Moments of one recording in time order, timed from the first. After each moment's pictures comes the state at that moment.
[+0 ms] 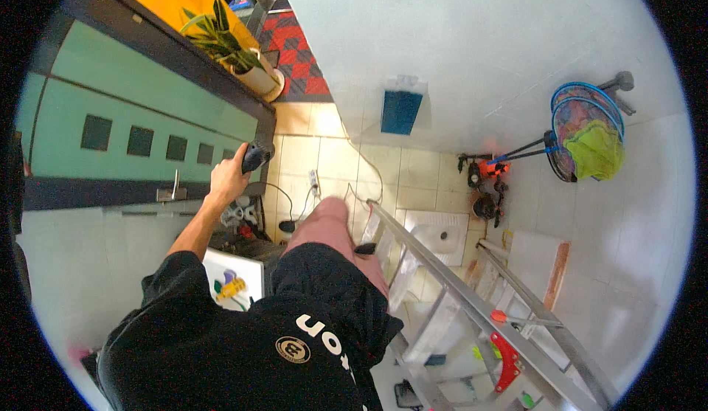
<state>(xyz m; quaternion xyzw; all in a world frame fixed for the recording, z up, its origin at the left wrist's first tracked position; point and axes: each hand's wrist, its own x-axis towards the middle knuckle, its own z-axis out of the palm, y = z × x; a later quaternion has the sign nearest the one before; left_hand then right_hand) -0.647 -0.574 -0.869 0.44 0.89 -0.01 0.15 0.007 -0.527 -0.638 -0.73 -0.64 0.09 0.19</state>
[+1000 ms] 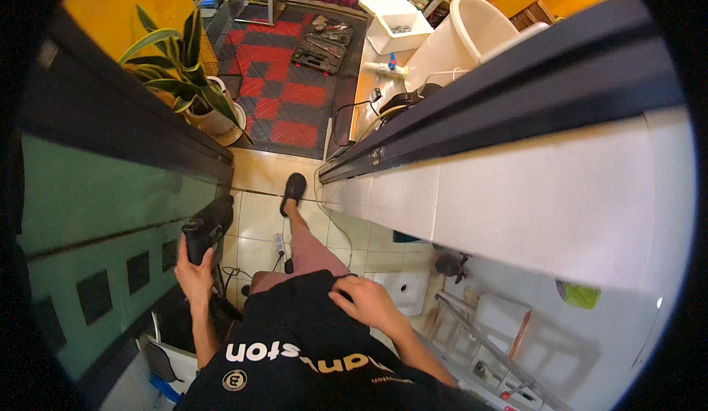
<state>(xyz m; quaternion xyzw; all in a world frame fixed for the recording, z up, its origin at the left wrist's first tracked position) -0.895 -0.544 -1.021 0.12 0.91 0.38 0.14 -0.600 -0.319 -0.925 -0.29 -0.85 0.41 -0.12</state>
